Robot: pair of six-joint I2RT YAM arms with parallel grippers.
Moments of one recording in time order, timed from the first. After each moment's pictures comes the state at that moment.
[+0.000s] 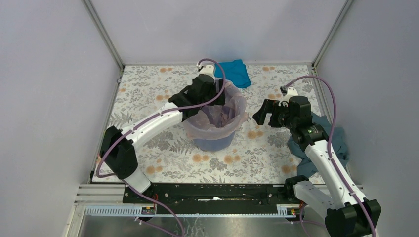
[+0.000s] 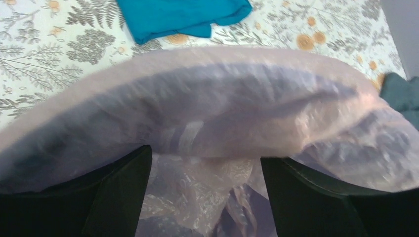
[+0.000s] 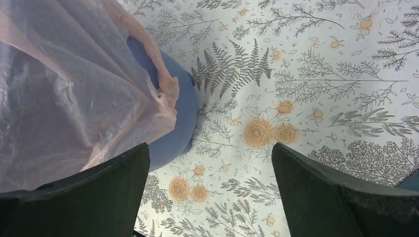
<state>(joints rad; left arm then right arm) -0.73 1.61 1.38 -0.30 -0.26 -0.47 0.24 0.94 0.83 -0.46 -0.23 0.37</state>
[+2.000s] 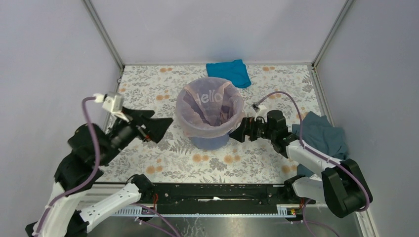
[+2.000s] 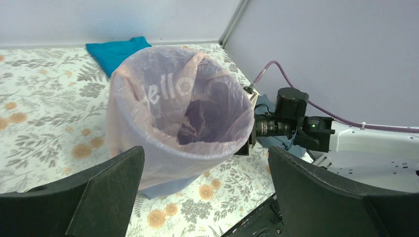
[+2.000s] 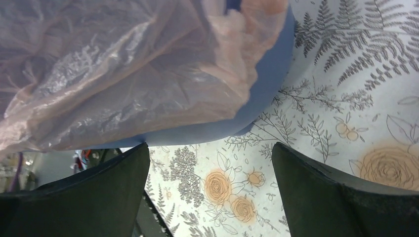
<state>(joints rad) -0.75 0.63 1.26 -0.68 -0.08 -0.43 0.40 1.17 0.46 0.21 -0.56 0.49</state>
